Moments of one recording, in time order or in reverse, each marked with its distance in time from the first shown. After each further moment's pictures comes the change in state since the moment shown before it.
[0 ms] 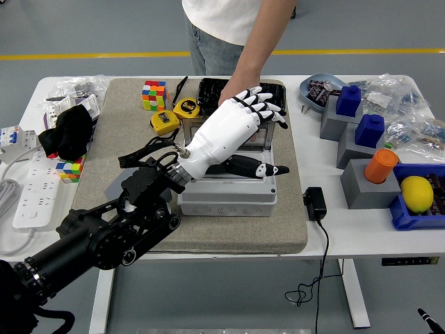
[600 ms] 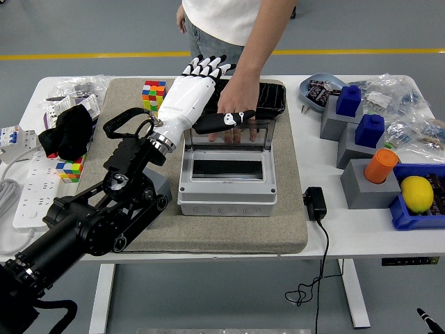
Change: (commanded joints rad) left arm 0.007 0.011 -0.146 -0.036 0.154 -0.261 0.424; right arm 0.002 0.004 0.009 -0.001 -0.005 0.000 -0.003
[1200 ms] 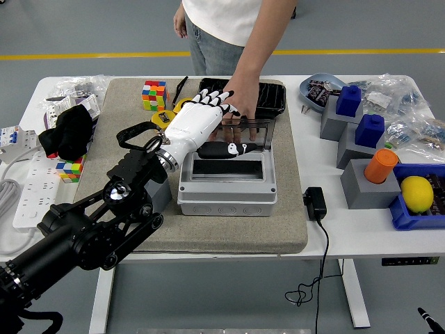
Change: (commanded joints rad) left arm 0.038 0.066 0.111 -0.115 0.003 -0.121 0.057; right arm 0.001 -0.001 0.010 -0.001 -0.006 -0.002 -0.001
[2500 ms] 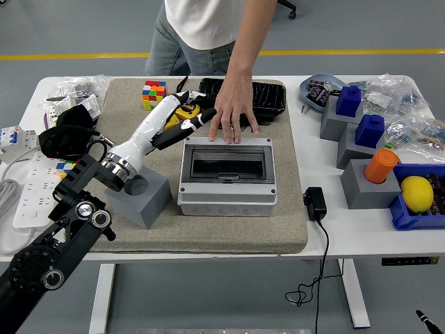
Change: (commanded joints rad) left arm 0.312 0.012 -0.464 -0.309 -0.637 -0.246 -0.093; right arm -0.011 0.010 0.017 0.000 -0.011 0.003 -0.004
